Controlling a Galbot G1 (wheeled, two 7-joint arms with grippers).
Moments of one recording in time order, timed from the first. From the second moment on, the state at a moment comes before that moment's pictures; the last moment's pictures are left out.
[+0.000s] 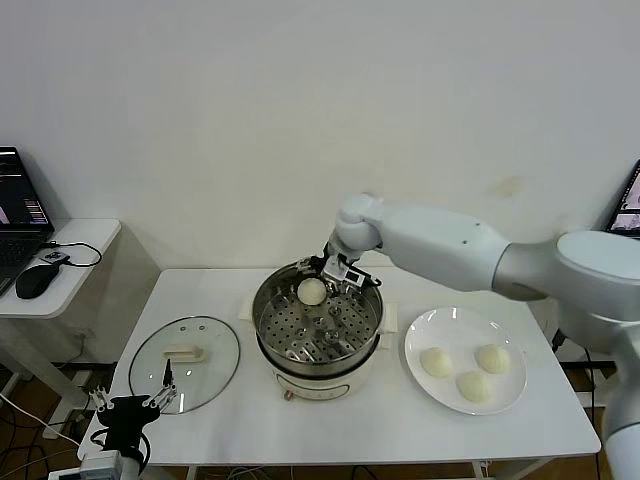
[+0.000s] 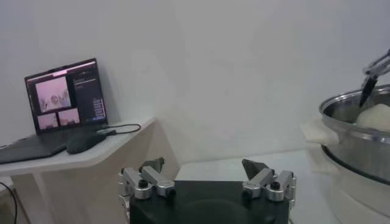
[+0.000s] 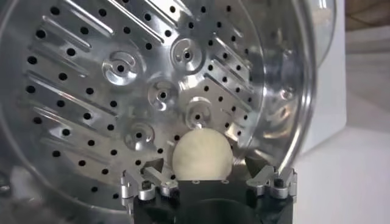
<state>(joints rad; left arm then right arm) 1.75 -1.28 -0.67 -2.21 -0.13 0.15 -0.26 0.53 1.16 -1.26 1.21 -0.04 0.18 -0.91</state>
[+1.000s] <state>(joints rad) 1.75 -1.26 -0.67 -2.22 -0.13 0.16 -0.26 0.37 0.48 -1.14 1.69 0.05 -0.36 -0.96</state>
